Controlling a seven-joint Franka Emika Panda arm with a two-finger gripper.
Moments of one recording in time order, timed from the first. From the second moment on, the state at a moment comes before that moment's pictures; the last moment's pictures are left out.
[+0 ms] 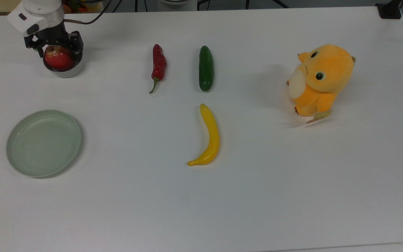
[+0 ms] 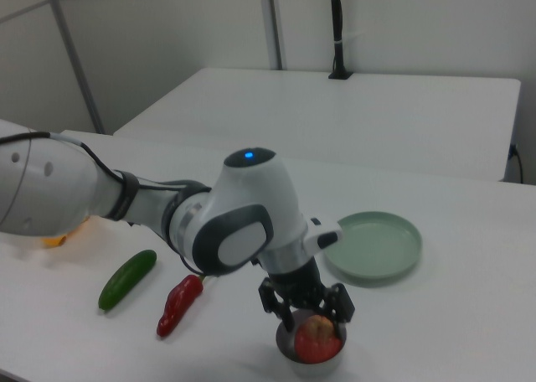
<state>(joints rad) -0.15 0.16 -0.34 -2.16 -0.16 2.43 -0.50</state>
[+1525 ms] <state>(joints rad) 0.06 -0.01 0.05 -1.63 0.04 1.69 -0.06</state>
